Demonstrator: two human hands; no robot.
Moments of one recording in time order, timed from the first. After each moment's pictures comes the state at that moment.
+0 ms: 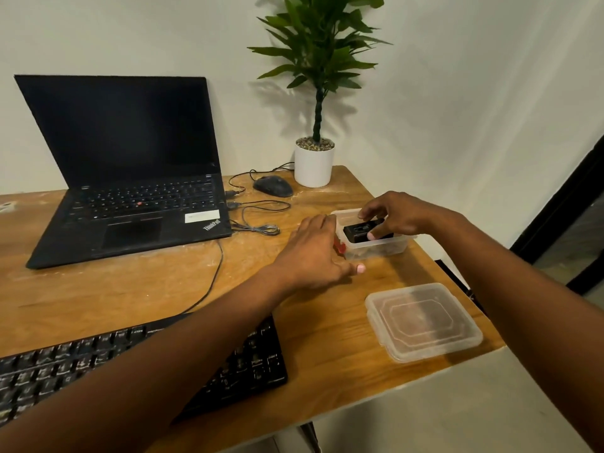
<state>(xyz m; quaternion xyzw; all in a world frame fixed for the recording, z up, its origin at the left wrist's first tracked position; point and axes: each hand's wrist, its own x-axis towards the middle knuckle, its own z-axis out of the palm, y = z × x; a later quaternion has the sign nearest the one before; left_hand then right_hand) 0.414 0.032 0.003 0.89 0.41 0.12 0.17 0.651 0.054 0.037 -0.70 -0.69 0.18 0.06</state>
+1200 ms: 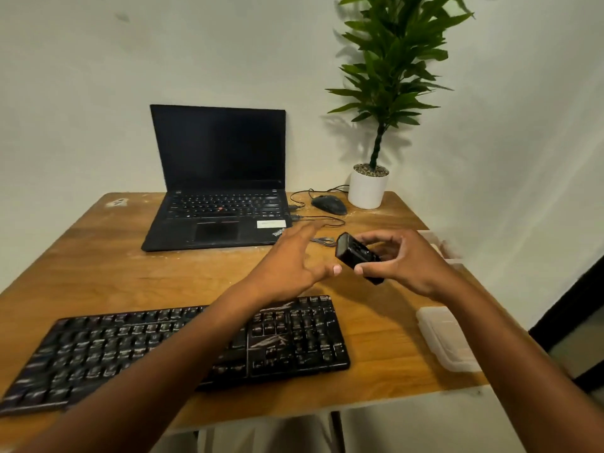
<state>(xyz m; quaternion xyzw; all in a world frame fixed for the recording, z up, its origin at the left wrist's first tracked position) 0.261 -0.001 0.024 0.83 0.43 0.28 0.23 0.502 -0.043 0.053 -0.57 -0.70 0.29 0.33</state>
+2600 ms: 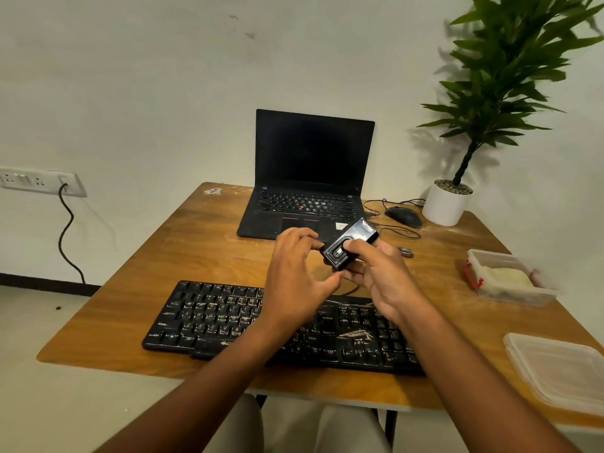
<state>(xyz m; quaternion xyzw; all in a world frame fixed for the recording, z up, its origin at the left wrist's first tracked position) 0.148 -0.050 -0.008 0.69 0.52 0.50 0.06 0.302 -0.043 0.038 -0.46 -0.44 0.57 0.52</state>
